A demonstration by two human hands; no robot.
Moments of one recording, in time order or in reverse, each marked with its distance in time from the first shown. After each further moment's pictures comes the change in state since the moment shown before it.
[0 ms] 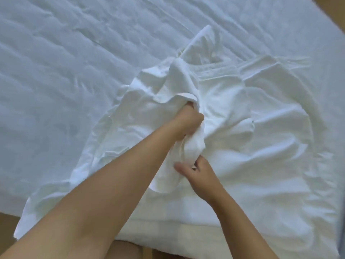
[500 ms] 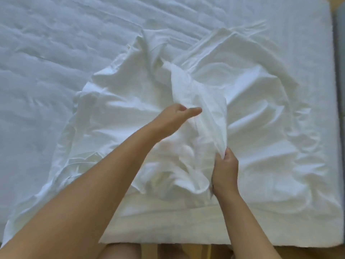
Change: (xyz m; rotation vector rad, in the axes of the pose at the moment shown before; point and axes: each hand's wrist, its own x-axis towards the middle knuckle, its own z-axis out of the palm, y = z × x) left_hand -0.041 0.013 0.057 0.194 -0.319 0.033; right_hand -0.037 0.070 -0.078 0.263 0.722 0.088
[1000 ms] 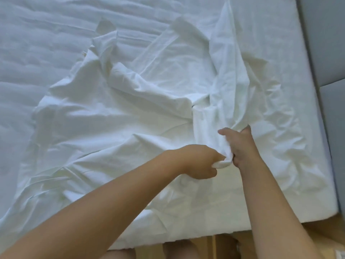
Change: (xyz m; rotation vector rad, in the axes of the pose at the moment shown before) left_hand 0.002 0.021 0.156 0.975 -0.519 0.303; right_hand 0.077 -0.001 -0.106 0.281 0.052 0.257
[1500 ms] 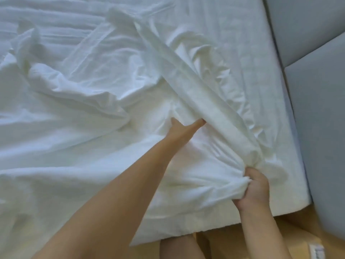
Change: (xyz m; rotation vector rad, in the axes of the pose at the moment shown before) left_hand 0.182 0.091 0.024 -1.065 0.444 -0.558; right_hand 0.040 0.067 -0.212 0.731 0.035 0.270
